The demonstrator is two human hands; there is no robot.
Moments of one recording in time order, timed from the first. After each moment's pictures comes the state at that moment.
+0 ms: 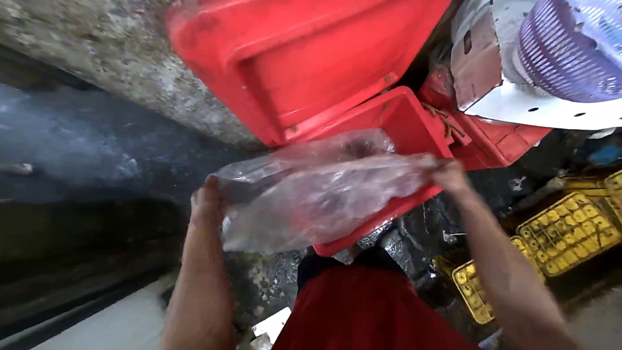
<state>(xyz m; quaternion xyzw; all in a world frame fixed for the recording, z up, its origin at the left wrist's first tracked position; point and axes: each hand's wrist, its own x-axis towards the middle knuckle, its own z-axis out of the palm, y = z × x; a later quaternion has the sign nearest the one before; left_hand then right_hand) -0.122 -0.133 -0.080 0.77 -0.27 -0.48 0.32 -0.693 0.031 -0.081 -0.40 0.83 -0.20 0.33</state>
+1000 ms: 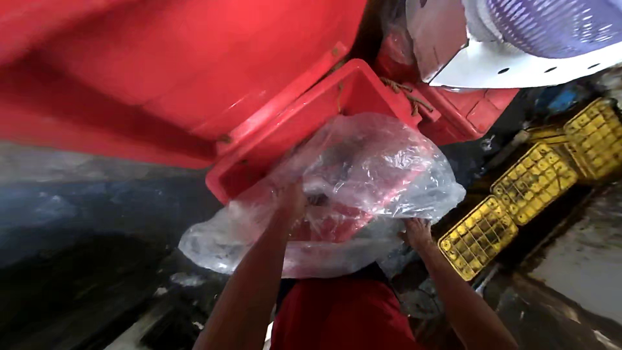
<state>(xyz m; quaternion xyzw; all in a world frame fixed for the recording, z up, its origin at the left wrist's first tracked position) -0.376 -0.099 -0.199 0.51 -0.74 -0.35 -0.24 -0.658 0.219 -0.238 -0.33 0.81 0.16 0.45</state>
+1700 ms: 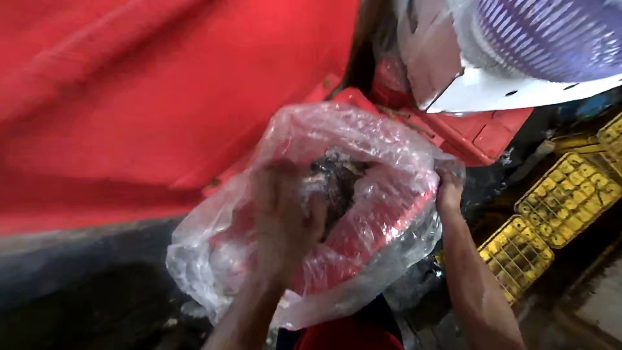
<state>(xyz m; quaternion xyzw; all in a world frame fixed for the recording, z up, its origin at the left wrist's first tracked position) -0.467 -0.120 -0.024 0.42 -0.87 -0.15 0.19 -0.795 0.069 -0.234 -0.02 0.81 -0.53 0.24</state>
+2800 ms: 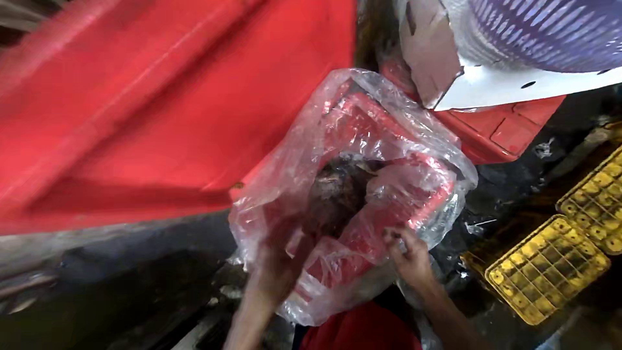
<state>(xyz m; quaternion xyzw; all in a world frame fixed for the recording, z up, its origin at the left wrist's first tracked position) -0.396 -0.083 -0.014 0.44 -0.80 -0.40 0.07 -0.610 0.102 -0.133 -0.40 0.70 -0.51 0.30</state>
